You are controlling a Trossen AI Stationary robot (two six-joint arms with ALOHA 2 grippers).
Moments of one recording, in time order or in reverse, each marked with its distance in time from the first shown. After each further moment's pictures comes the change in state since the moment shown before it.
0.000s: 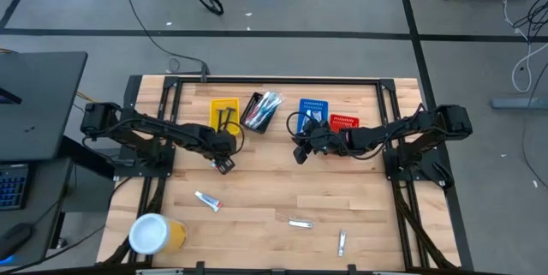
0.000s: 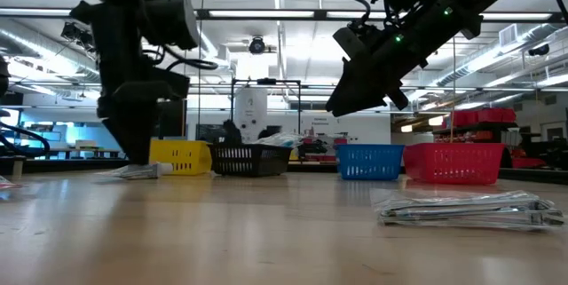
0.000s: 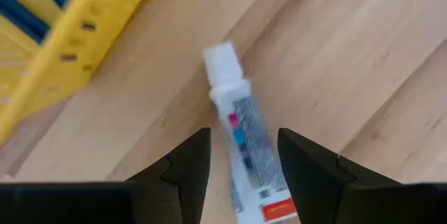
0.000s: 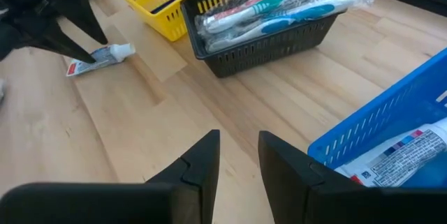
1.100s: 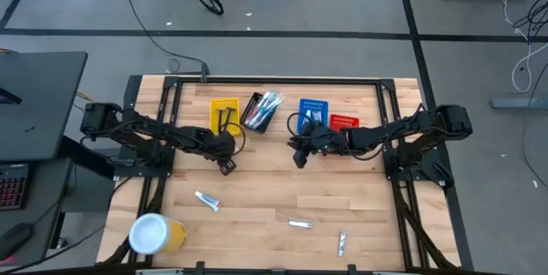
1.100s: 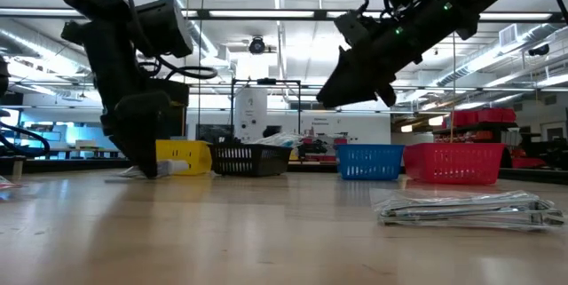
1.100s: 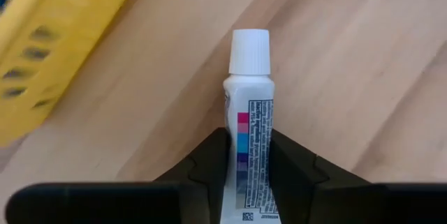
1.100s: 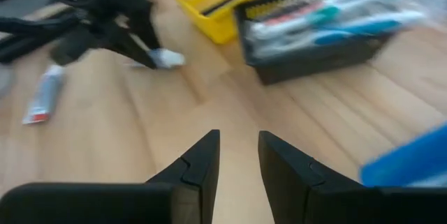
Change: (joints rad) left arm 0.000 0.001 -0.118 0.255 0.004 0.059; right arm 0.000 0.000 0.000 0.077 -0.112 -0.083
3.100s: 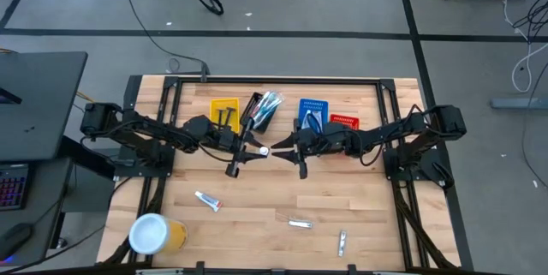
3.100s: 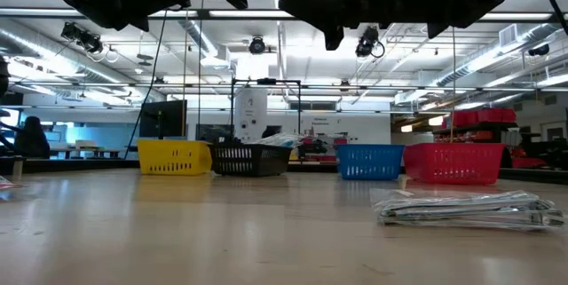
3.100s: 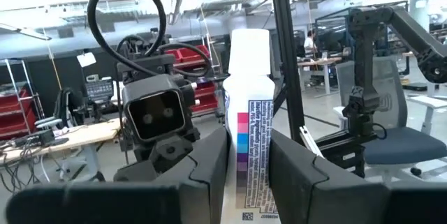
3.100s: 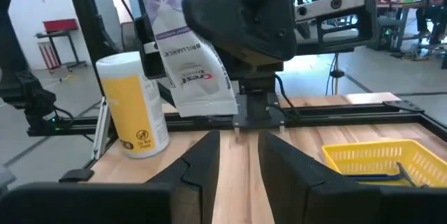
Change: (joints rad) left arm 0.000 -0.002 0.002 1.451 0.443 0.713; right arm 0.016 0.057 0.000 0.626 -0.387 -0.393
